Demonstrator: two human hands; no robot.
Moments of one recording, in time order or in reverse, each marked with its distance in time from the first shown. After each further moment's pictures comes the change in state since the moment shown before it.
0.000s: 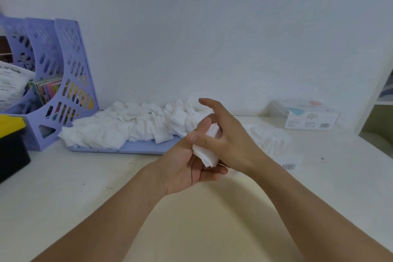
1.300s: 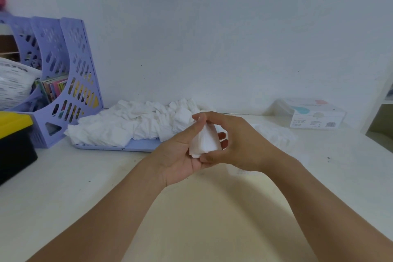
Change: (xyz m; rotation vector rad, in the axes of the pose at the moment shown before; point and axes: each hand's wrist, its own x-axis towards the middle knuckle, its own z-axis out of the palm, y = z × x) left_hand 0.003 0.006 -0.020 -0.285 0.073 -0.004; right_hand 0.003 0.008 -0.012 -0.179 -0.164 -0.124
